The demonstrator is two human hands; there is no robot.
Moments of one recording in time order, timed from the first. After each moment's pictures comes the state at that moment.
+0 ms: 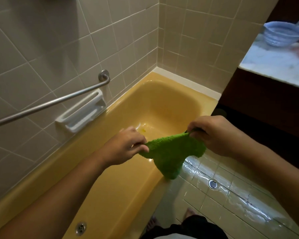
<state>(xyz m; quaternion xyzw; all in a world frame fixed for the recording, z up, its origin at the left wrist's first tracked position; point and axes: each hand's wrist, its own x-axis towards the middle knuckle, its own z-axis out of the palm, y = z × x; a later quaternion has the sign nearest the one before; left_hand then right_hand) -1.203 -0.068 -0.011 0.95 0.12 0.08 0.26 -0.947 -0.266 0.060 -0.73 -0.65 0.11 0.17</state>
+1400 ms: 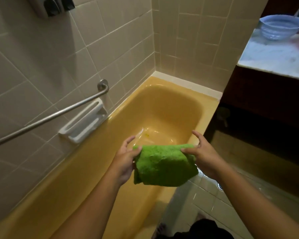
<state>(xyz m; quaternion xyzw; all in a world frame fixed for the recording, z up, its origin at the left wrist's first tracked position) -1.178 -0.103 -0.049 0.44 0.46 0.19 0.75 -0.967 -0.267 -0.044 -0.69 -0.11 0.48 0.54</state>
